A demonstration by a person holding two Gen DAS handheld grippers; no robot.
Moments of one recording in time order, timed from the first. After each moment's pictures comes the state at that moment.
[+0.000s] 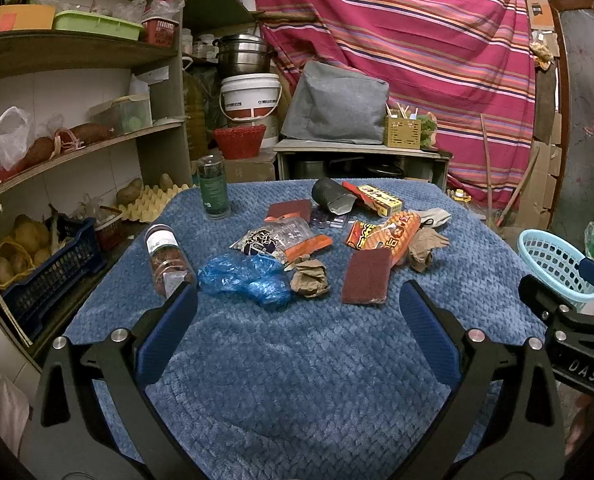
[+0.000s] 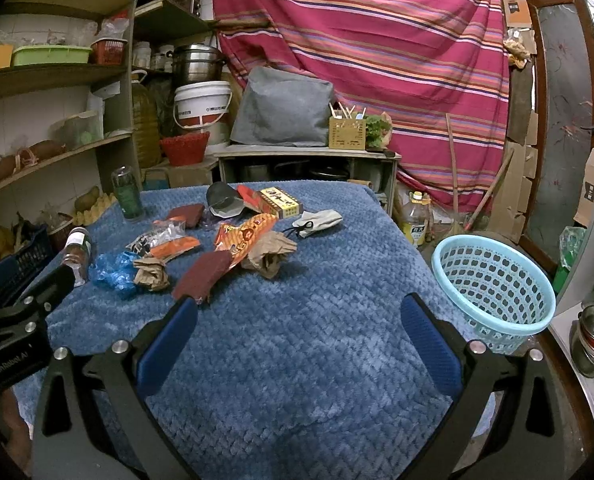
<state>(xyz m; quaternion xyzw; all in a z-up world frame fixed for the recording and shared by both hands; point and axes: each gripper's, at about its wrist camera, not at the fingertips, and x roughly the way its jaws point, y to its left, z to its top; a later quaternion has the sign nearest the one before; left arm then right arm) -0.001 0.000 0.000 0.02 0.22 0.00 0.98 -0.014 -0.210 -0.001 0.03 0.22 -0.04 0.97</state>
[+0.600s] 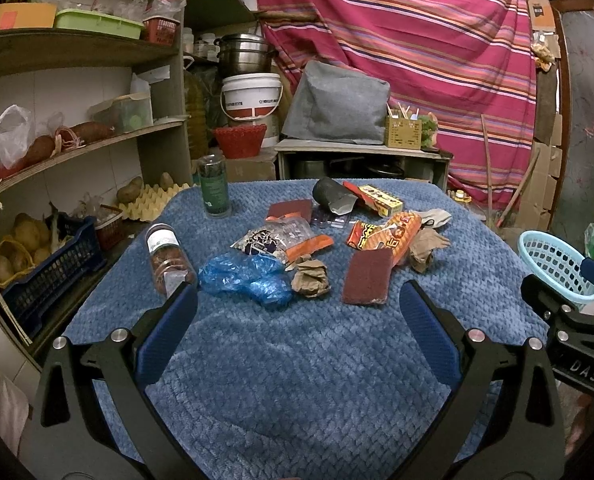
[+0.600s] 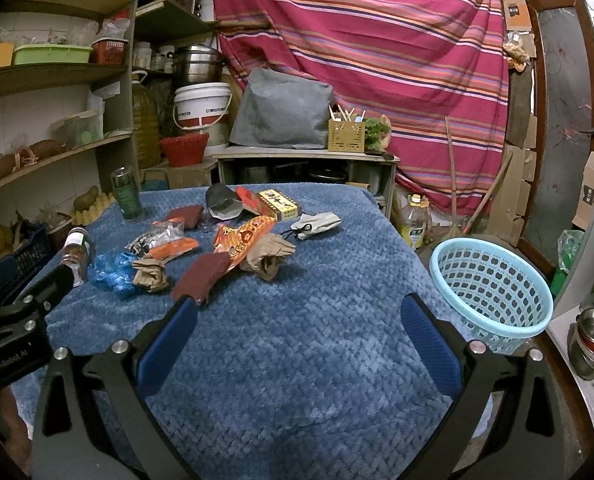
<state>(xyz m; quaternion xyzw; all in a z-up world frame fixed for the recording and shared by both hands) -0.001 0.004 0.007 0.02 0.22 0.00 0.98 -0.013 -0.210 -0.001 0.02 0.22 -0.04 0.97</state>
